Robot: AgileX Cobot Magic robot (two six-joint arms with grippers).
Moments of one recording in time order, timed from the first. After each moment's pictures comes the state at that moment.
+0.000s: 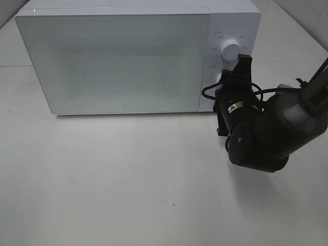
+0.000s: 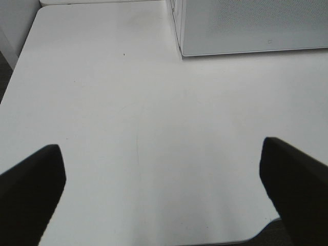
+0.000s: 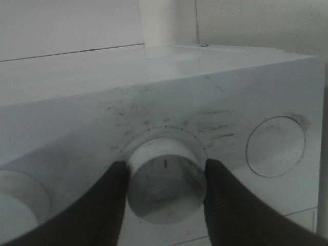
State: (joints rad) left arm -0.04 0.00 -0.52 -0.05 1.09 0.04; right arm 0.61 2.07 -0.75 0.72 -1.22 1.44
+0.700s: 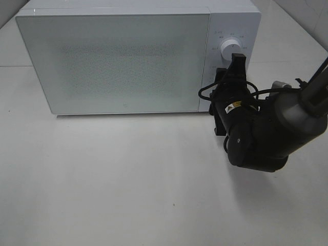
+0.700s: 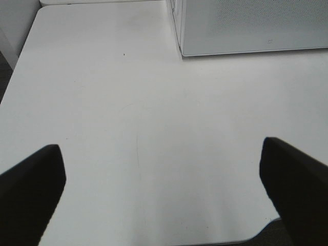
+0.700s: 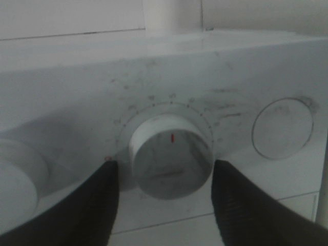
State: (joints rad) left arm -0.04 0.00 -0.52 -0.05 1.09 0.04; right arm 0.62 2.07 -0.75 0.68 -1.22 1.41
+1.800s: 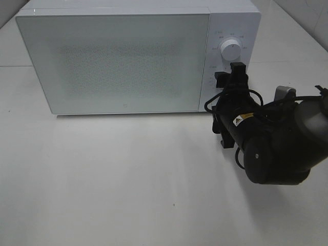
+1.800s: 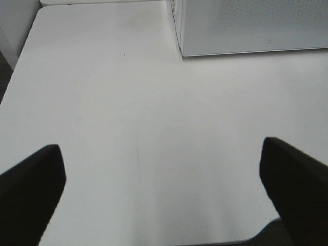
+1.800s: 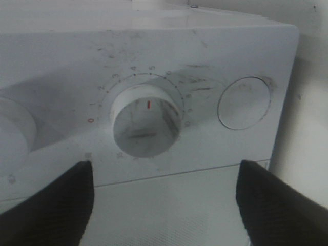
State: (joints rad) left arm -0.04 0.00 -0.52 -0.05 1.09 0.04; right arm 0.62 2.01 -0.62 0.56 -1.21 1.41
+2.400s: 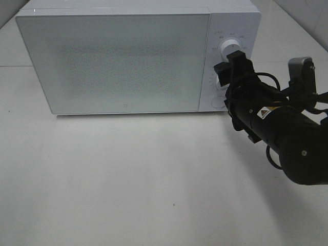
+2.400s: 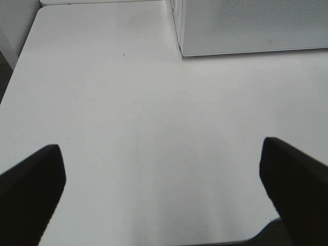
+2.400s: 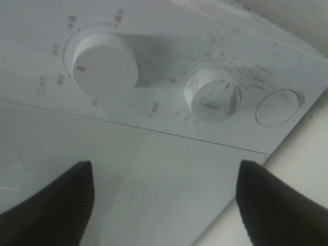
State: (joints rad) left arm -0.04 0.00 -0.52 -0.05 1.09 0.04; right arm 0.62 1.72 -0.49 0.49 -1.00 0.94
